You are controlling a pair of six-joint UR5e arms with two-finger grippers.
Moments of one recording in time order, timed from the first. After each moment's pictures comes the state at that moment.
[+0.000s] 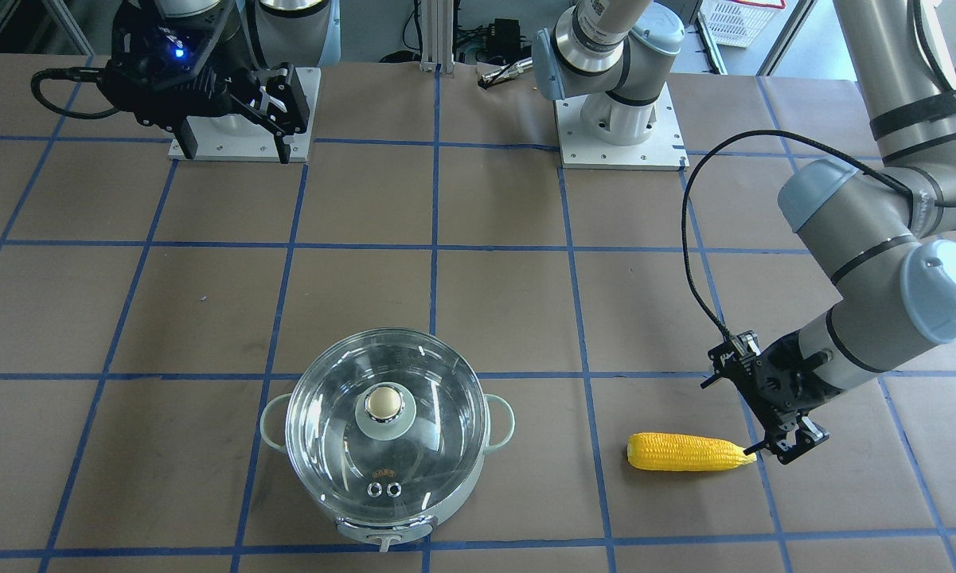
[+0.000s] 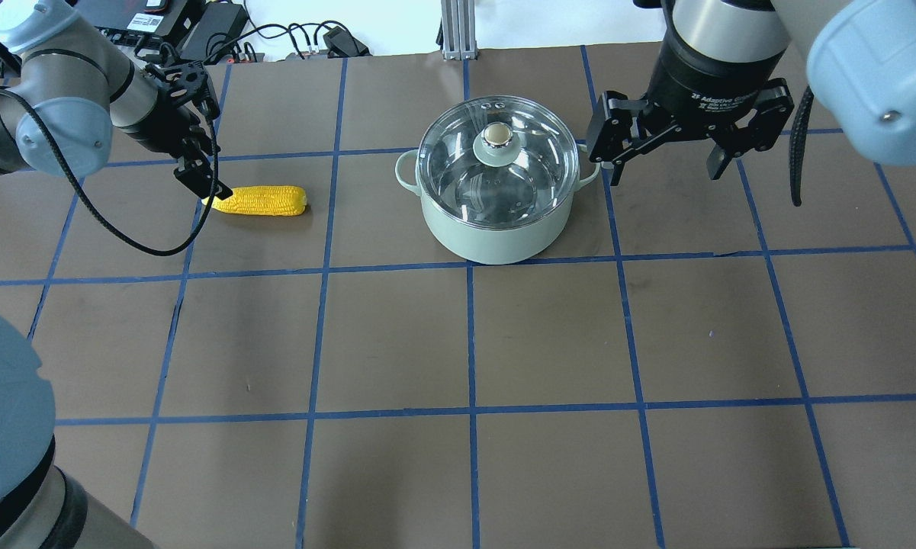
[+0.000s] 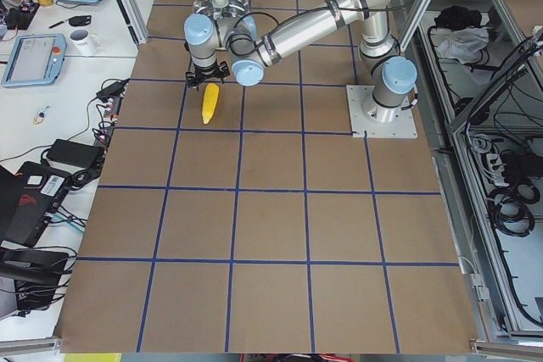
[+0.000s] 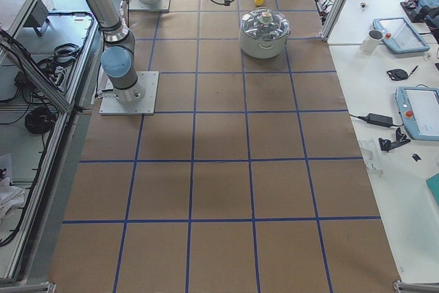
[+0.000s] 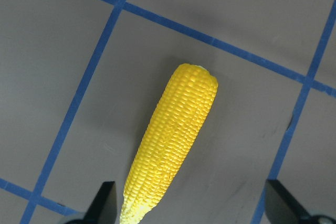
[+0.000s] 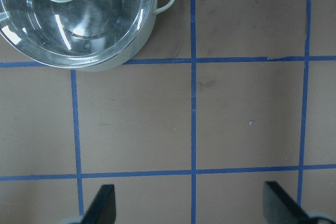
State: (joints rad) left arm -1.29 -2.00 -1.57 -1.13 1.37 1.46; right arm 1.70 -1.61 1.51 -1.49 -1.61 0.14
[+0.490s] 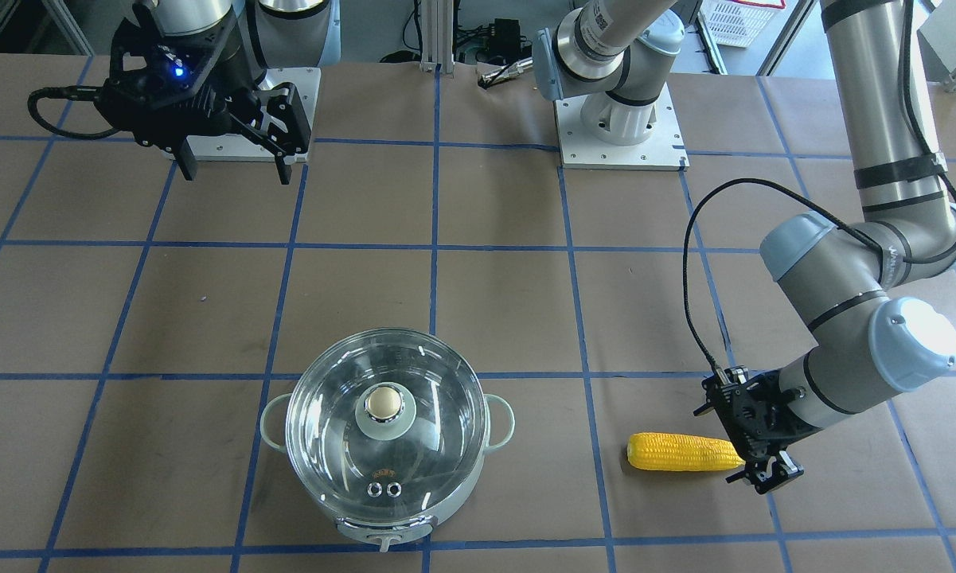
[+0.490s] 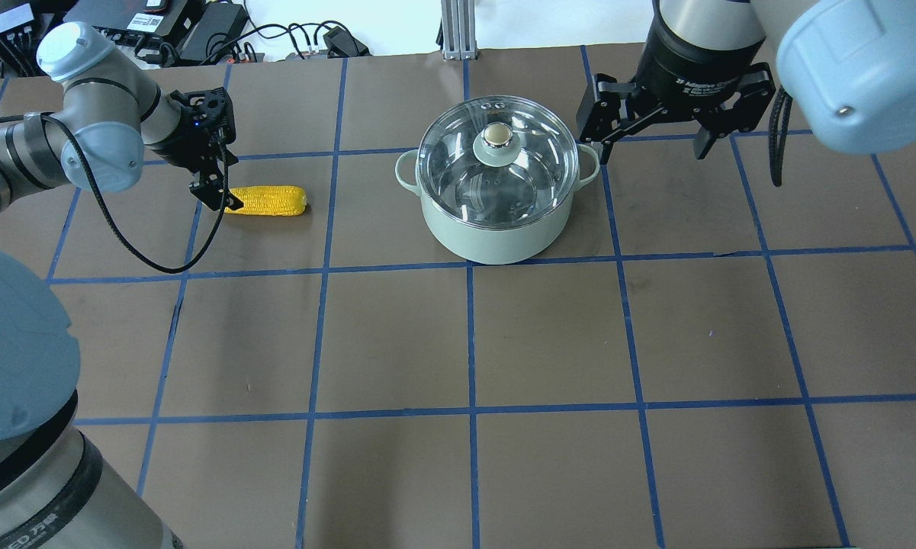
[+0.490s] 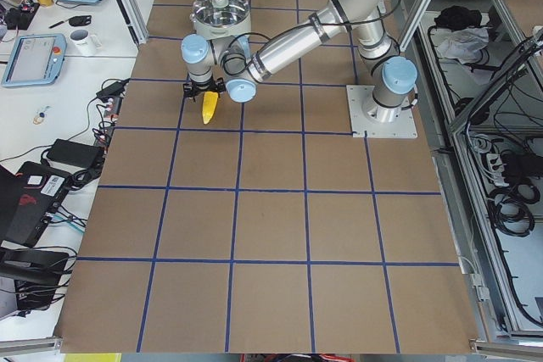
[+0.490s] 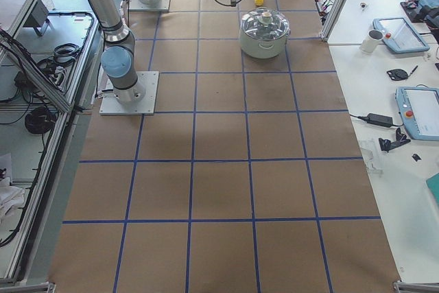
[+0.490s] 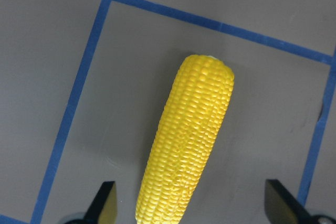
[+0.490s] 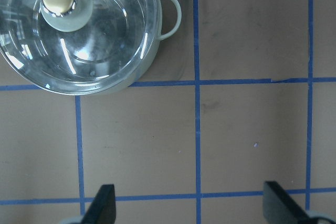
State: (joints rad) left arm -1.29 -2.11 -1.57 -1.02 1.37 1.60; right arm 1.70 -1.58 1.50 -1.57 -1.61 0.14
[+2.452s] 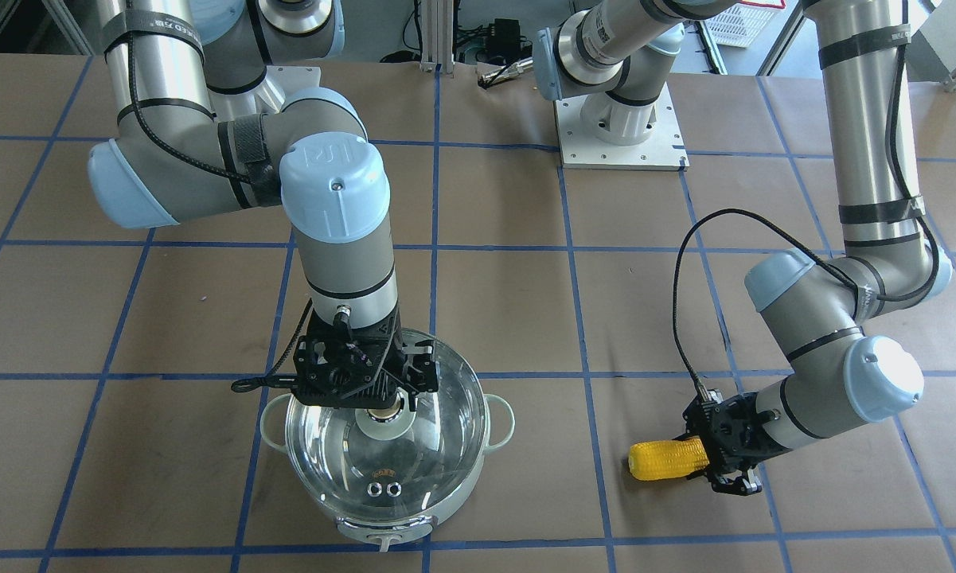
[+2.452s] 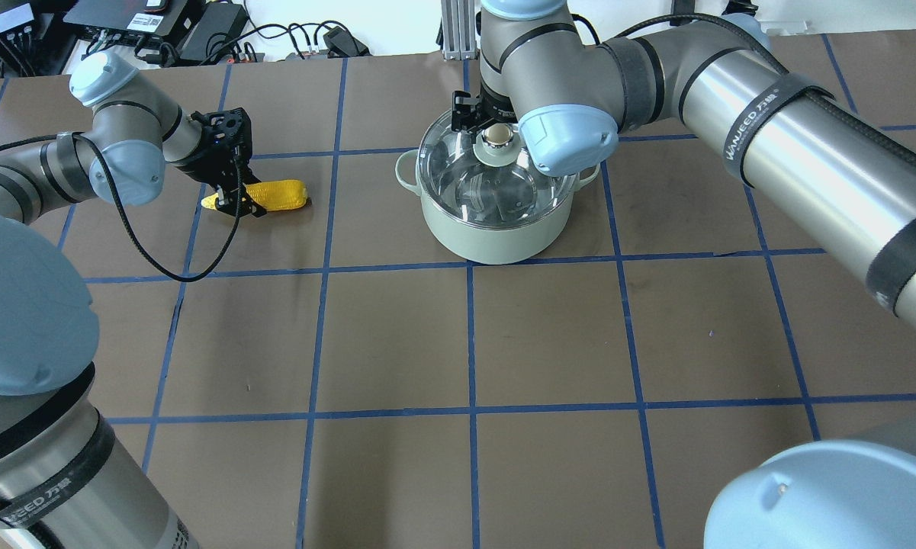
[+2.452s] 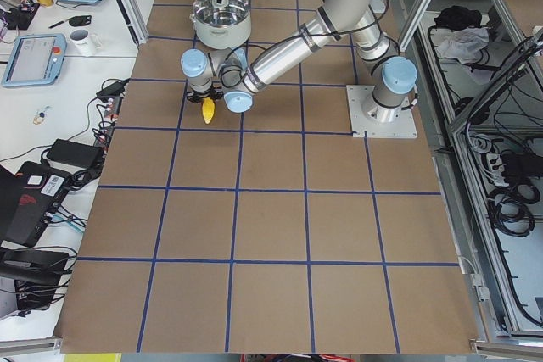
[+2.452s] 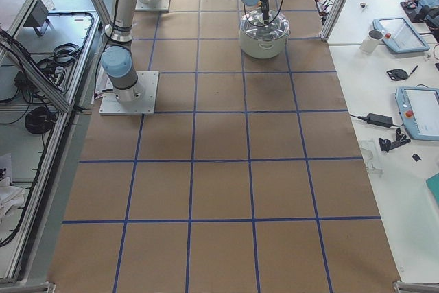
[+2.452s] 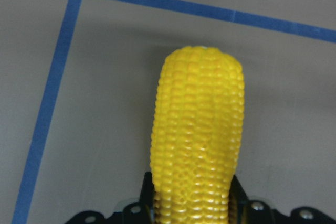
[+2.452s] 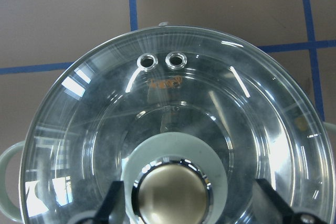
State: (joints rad) left arm -1.29 -2.19 -1.57 -0.99 1.31 1.65; right arm 1.85 -1.12 1.45 -2.15 -1.62 0.34
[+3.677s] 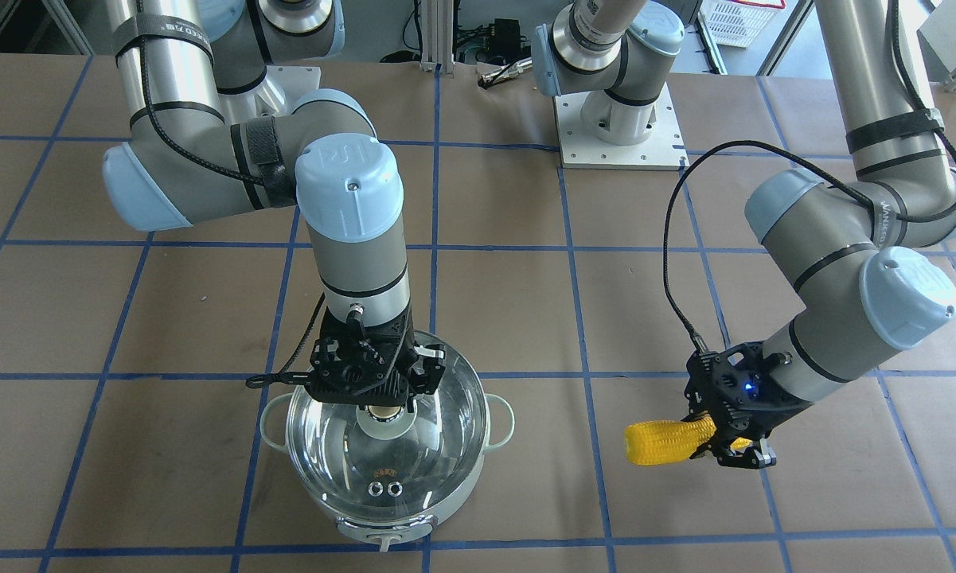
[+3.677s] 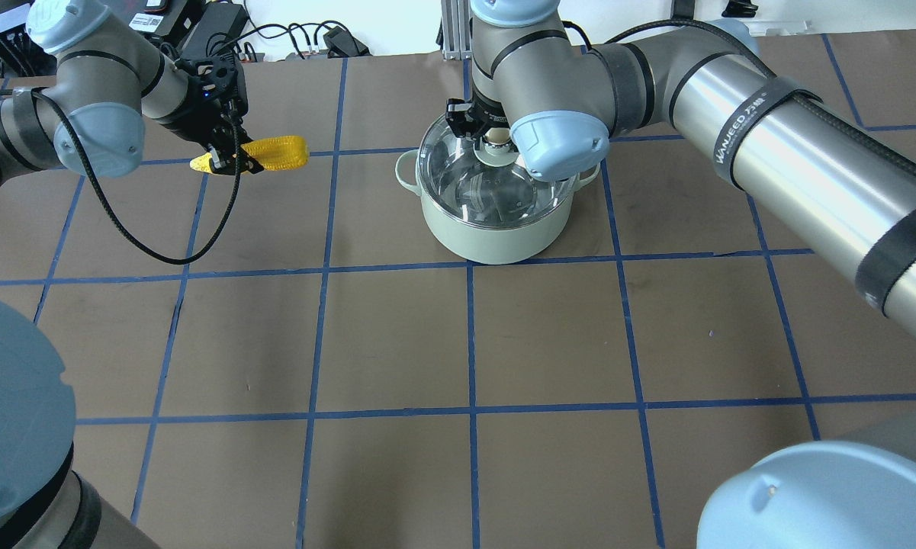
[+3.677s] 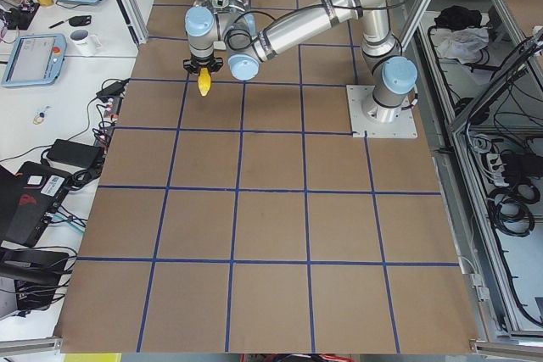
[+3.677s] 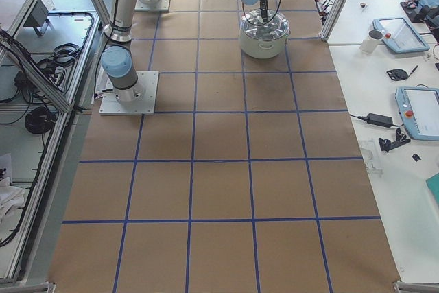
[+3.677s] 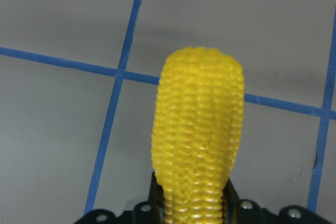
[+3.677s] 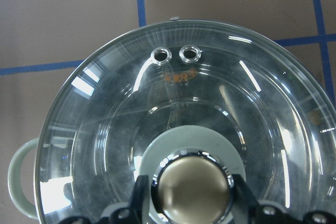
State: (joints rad) left arm -1.35 -2.01 -1.57 -1.04 1.31 1.57; right arm 1.86 -1.12 1.45 -2.15 -1.61 0.37
